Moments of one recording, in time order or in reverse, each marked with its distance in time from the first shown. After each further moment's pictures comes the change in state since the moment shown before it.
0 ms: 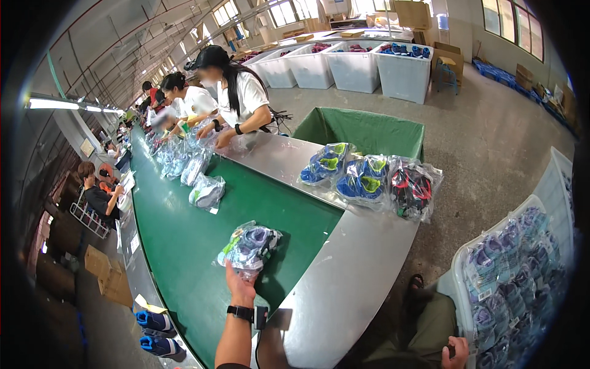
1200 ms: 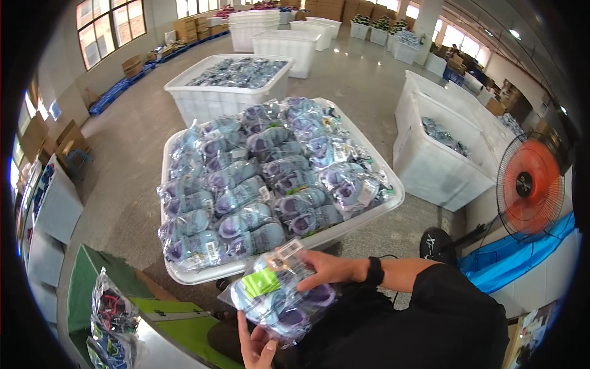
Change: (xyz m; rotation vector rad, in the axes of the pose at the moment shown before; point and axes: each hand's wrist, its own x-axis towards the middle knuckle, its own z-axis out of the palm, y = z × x) left_hand -0.401 -0.146 0.152 0.588 -1.873 -1.141; right_hand -0.094 -0.025 -0.076 0.989 0.231 0.455
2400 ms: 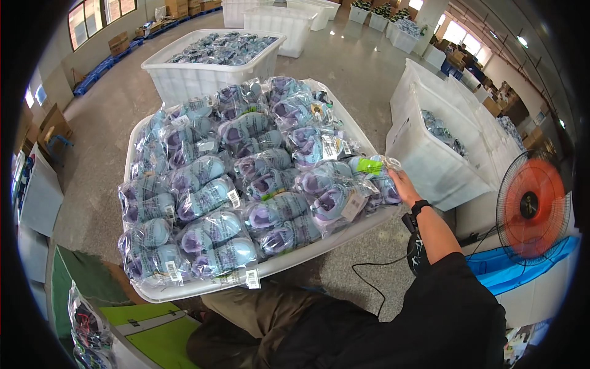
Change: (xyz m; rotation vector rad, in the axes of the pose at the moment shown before) left_hand -0.086 -0.005 -0.140 0.500 1.134 0.096; right_hand -0.167 0.124 -0.405 -0.739 1.251 0.218
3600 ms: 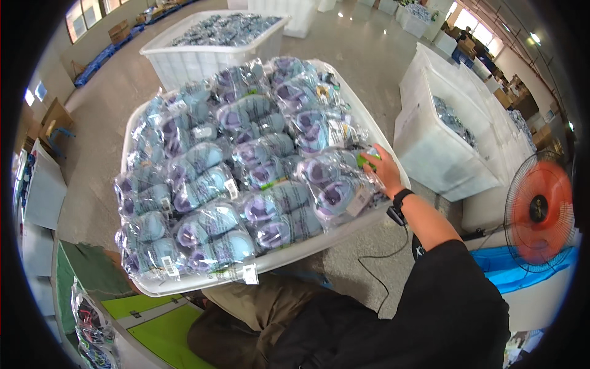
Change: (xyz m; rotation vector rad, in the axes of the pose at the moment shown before) left_hand -0.006 0.003 0.011 -0.126 0.025 0.150; right_hand 0.006 -0.059 0.070 -0.407 0.107 -0.490
